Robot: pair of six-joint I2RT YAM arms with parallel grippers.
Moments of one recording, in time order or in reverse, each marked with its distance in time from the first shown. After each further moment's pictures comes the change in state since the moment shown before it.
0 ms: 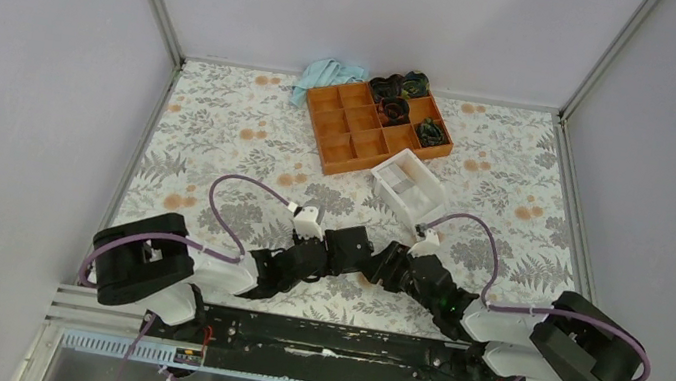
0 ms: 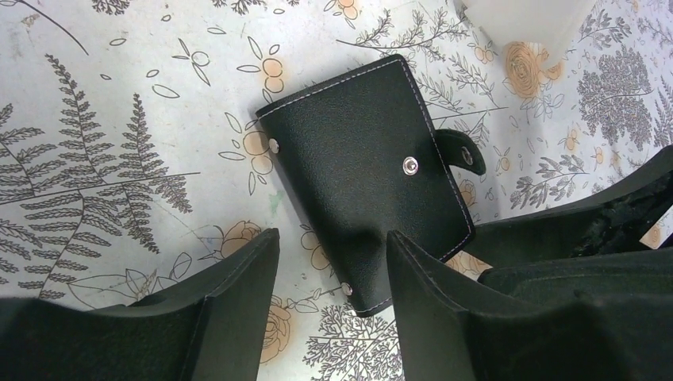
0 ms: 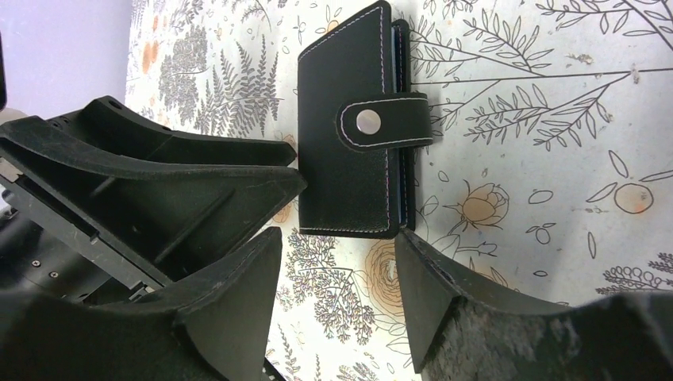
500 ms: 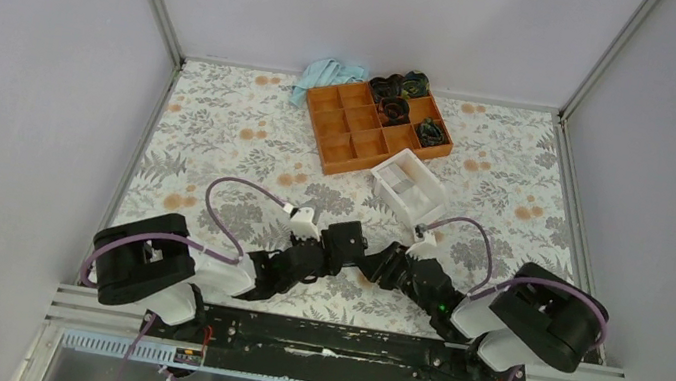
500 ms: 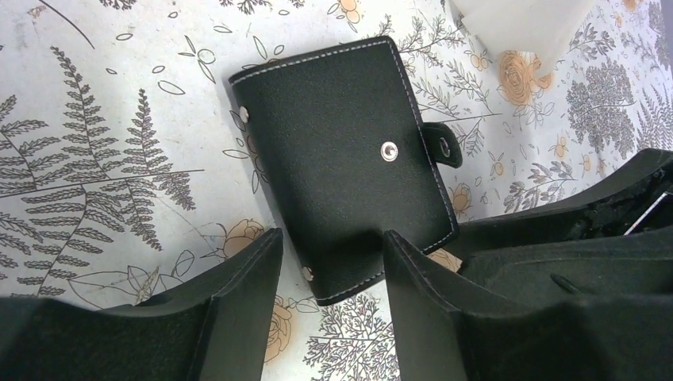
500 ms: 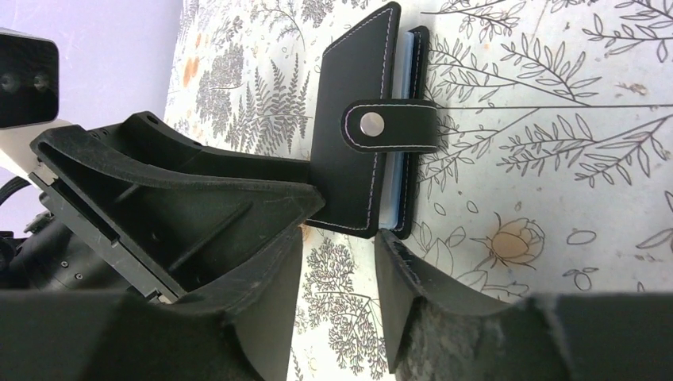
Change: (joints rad) left arm 0.000 0.005 -0.029 0.056 -0.006 -0.024; right arm 0.000 0.211 -0.051 0.376 -0.008 0.006
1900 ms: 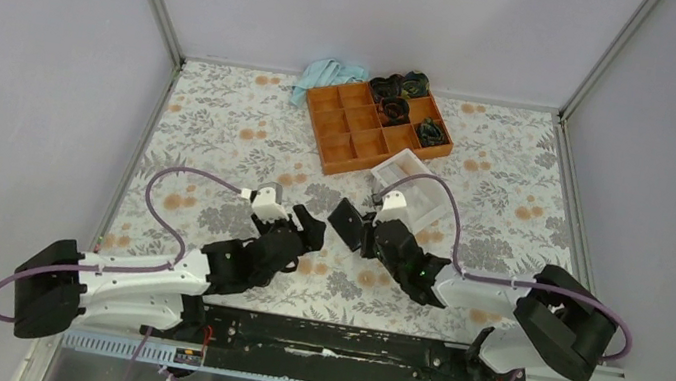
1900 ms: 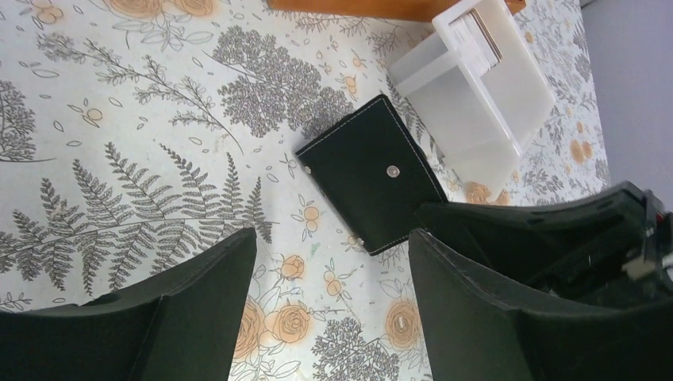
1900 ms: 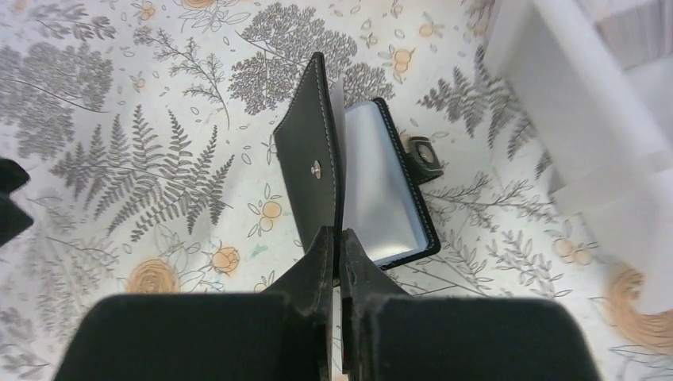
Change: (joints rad) left arm -0.005 -0.504 0.075 -0.552 -0.257 -0.079; right arm 0.032 -0.023 0.413 -0.594 0.224 -0.525
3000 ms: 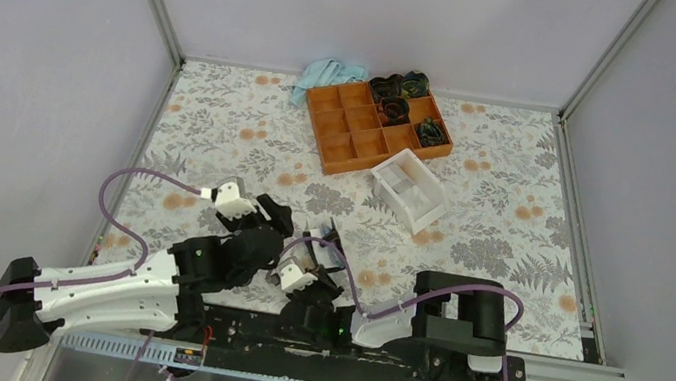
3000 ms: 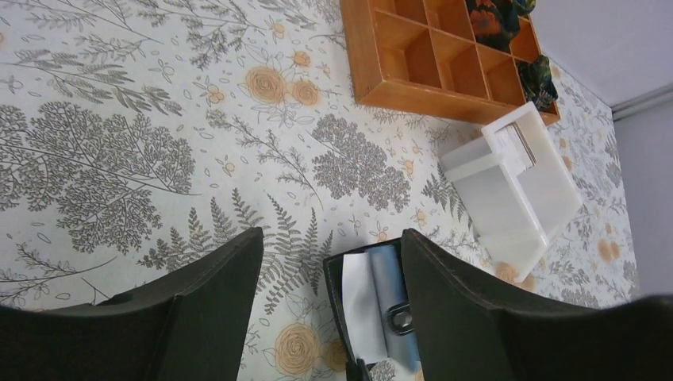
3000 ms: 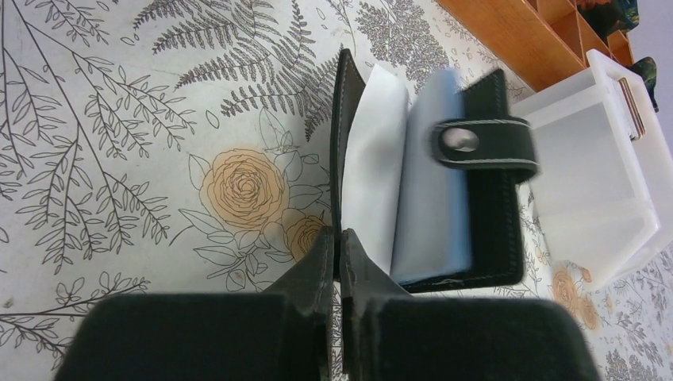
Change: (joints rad) left arm 0.001 -0.197 0.086 -0.391 -0.232 -0.117; right arm 0.600 0.494 0.314 -0.044 0.757 -0.420
